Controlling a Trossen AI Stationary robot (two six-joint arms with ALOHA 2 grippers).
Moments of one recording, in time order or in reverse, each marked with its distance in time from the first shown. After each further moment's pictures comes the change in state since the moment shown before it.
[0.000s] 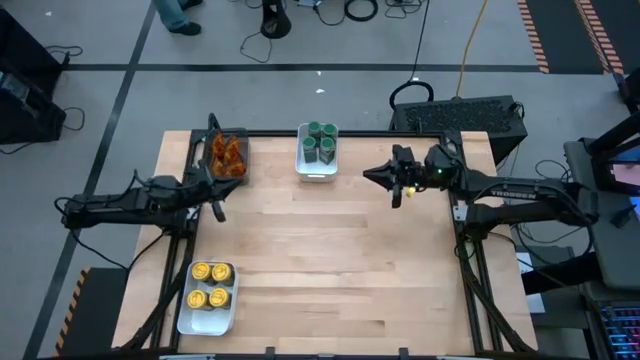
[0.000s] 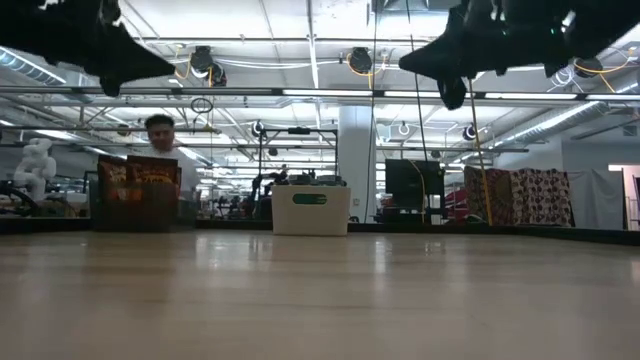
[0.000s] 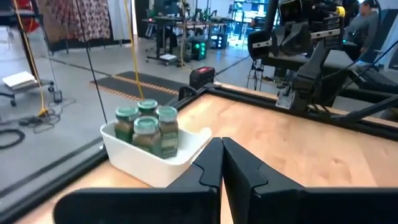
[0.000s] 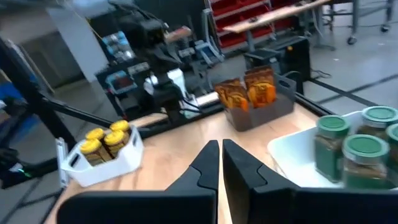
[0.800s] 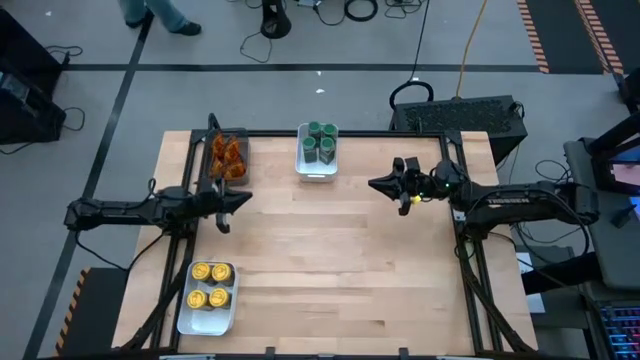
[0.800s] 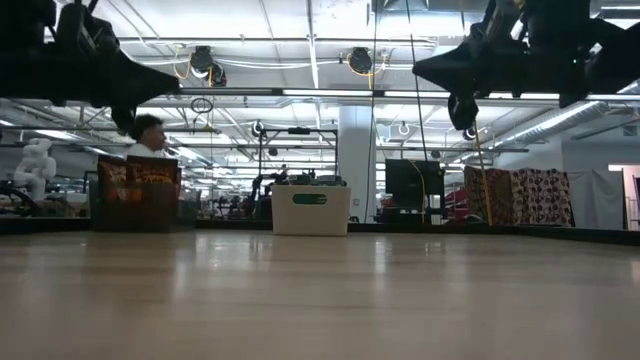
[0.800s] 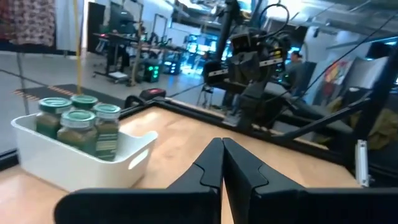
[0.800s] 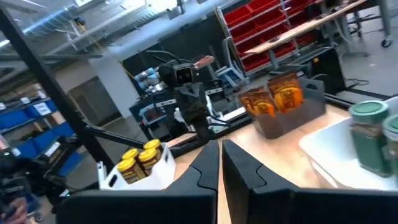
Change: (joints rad) left arm 0.000 -0.055 -0.308 0.411 0.187 -0.113; right arm 0.022 0.008 -0.248 0.419 -0.030 0.188
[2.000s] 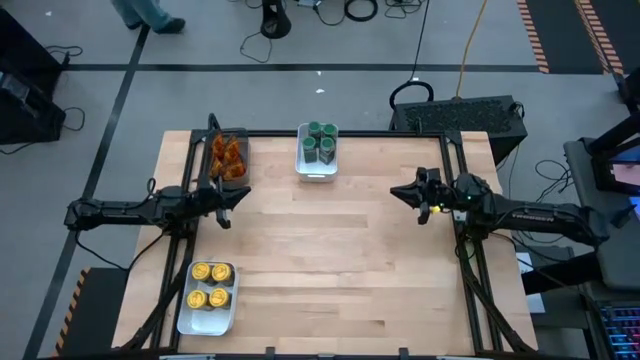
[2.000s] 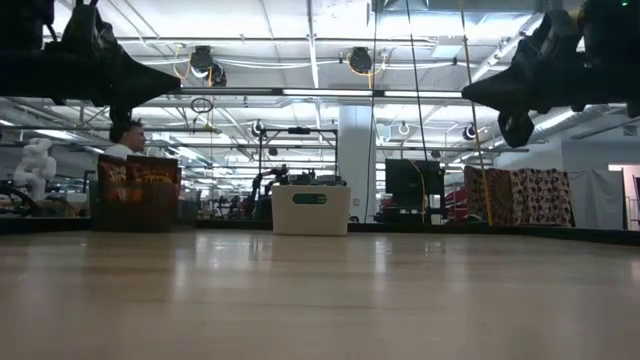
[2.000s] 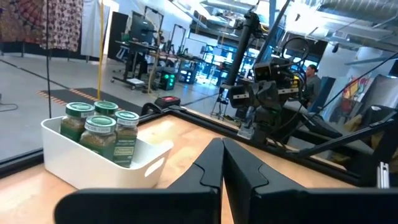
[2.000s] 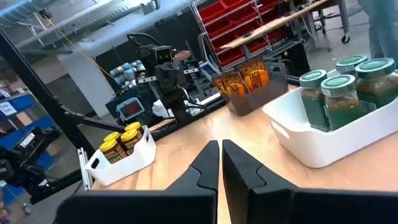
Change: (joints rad) left arm 0.000 0.000 -0.001 0.033 -0.084 -0.024; right arm 0.038 -0.515 -0.179 -0.406 0.135 -0.018
